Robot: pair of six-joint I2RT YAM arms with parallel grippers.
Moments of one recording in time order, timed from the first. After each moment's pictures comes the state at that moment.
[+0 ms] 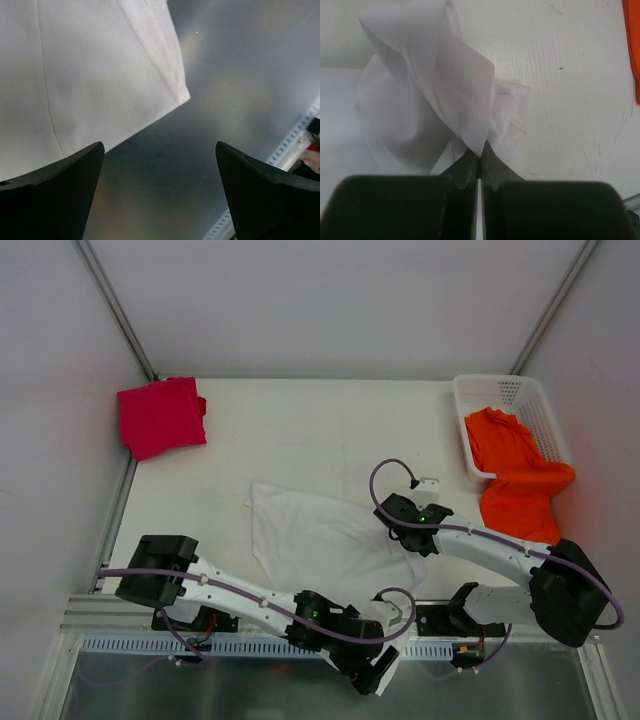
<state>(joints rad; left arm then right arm) -1.79 1.59 1.01 -0.37 0.00 -0.99 0.83 1.24 0.65 -0.78 0.69 0.90</state>
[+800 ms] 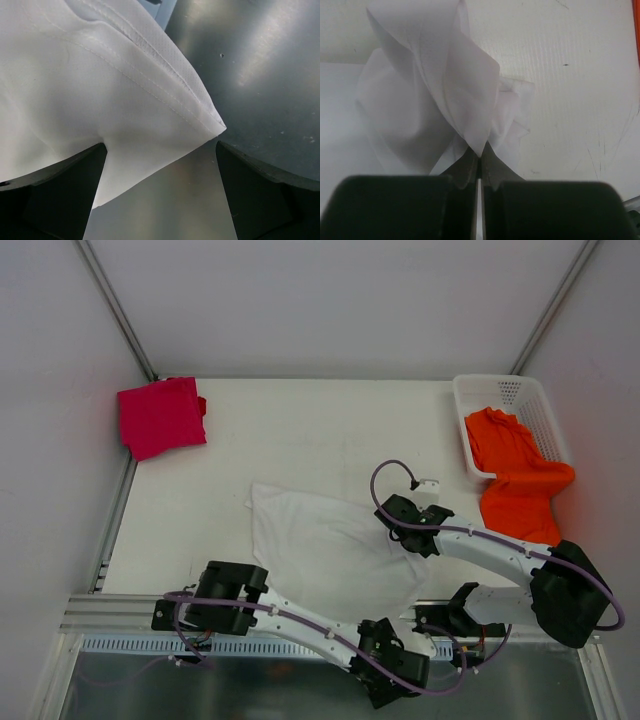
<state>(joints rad) -1.82 2.01 1.43 -0.70 -0.11 -0.67 0.83 1.23 0.64 -0.77 0.68 0.90</state>
